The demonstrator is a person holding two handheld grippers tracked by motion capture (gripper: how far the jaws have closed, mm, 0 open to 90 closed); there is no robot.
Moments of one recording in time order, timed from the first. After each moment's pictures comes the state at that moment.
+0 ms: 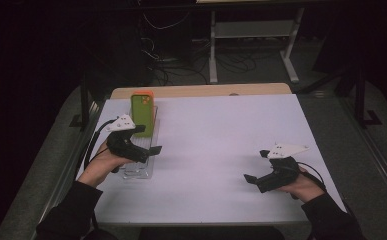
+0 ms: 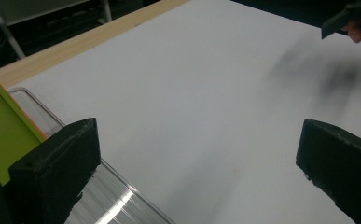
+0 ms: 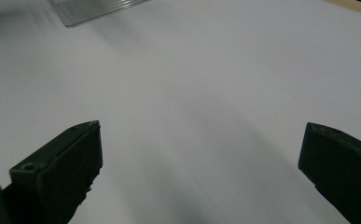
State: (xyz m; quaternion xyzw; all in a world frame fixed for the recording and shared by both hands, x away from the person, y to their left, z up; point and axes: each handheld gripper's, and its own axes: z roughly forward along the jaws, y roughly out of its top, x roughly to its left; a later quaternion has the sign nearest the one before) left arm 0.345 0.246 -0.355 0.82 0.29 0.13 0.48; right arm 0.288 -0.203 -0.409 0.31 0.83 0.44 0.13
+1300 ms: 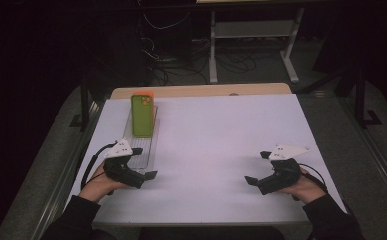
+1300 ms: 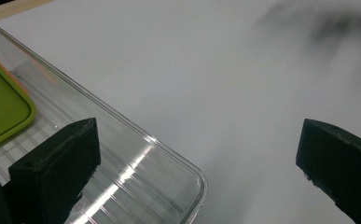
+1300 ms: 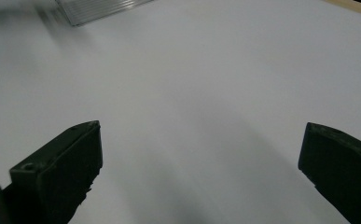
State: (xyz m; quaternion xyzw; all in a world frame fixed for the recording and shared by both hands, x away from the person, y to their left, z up) left arm 0.306 0.261 -0.399 0.84 0.28 0.11 0.45; right arm 0.284 -0.205 -0.409 0.31 0.83 0.45 0.13
